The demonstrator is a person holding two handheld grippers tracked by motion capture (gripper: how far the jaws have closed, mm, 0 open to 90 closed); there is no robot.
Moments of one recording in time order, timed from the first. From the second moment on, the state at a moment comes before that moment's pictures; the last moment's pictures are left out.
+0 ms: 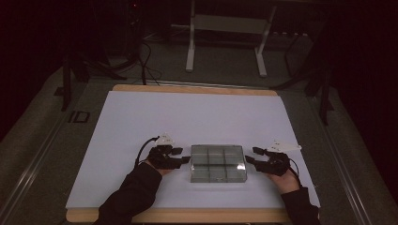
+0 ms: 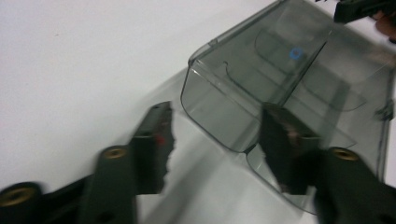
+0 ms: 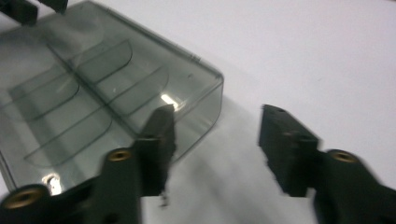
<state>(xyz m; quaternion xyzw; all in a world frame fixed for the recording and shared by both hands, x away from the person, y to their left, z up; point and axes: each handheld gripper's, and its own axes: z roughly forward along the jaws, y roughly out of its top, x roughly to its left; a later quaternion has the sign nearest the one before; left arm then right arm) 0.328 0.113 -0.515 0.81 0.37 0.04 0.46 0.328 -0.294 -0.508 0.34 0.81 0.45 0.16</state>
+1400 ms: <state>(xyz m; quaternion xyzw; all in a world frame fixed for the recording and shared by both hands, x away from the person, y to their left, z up) 0.313 0.142 -0.527 0.82 0.36 0.05 0.45 0.323 -0.321 -0.518 0.38 0.81 0.42 0.17</state>
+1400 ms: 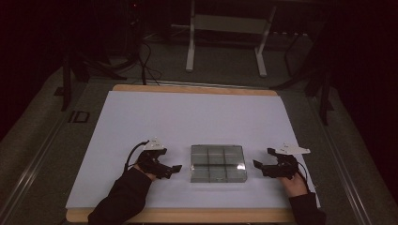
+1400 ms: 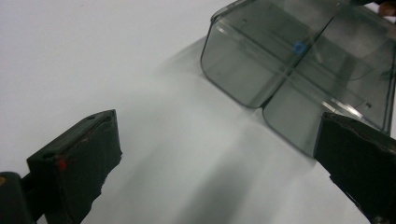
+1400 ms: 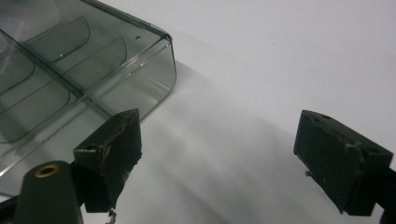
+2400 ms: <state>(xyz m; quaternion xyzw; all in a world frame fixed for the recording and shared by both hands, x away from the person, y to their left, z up) 0.288 0.171 -0.540 0.80 0.39 0.08 0.44 0.296 -0.356 -0.532 0.42 0.79 0.41 0.19</state>
